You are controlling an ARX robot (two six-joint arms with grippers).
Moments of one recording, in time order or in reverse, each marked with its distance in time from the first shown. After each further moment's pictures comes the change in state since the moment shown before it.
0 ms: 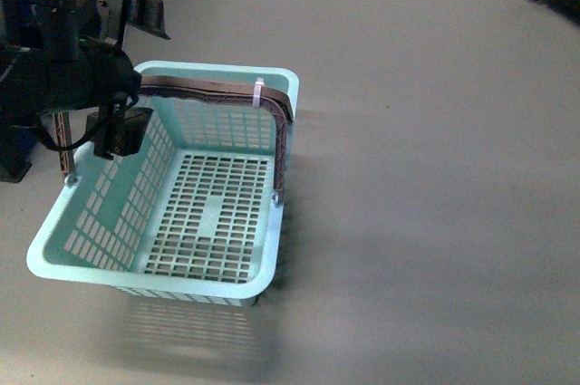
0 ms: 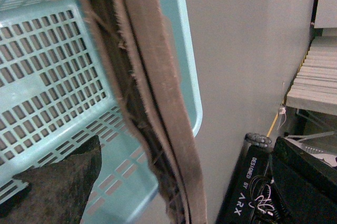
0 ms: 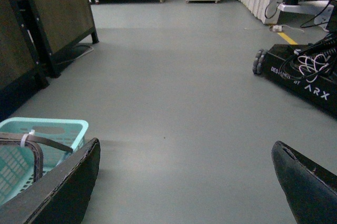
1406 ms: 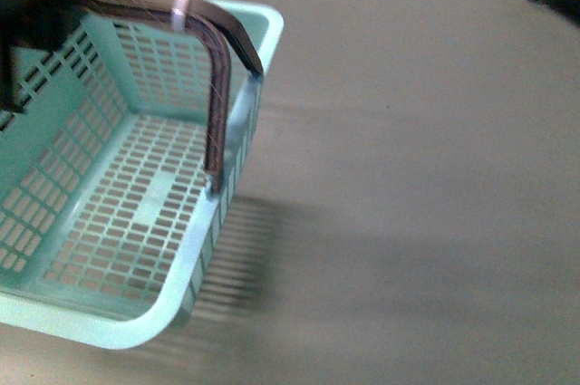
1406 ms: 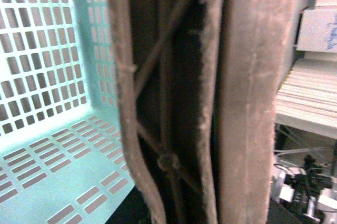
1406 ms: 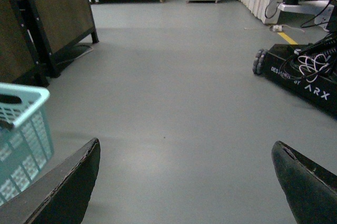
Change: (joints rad) left arm 0.008 -0.637 -0.229 -0.364 -0.071 -0.109; right arm 0.000 0.000 0.000 0.000 0.000 0.000
